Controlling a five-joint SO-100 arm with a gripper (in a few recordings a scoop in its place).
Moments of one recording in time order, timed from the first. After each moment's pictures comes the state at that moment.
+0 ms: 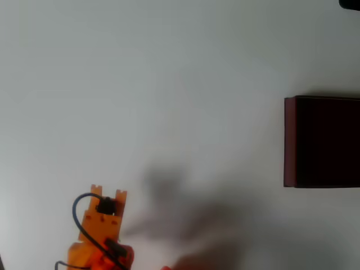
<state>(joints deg) -56.2 134.7 143.2 80.0 151.4</state>
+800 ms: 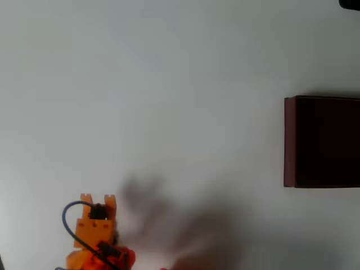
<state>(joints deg) -61.6 130.3 149.2 72.1 147.6</state>
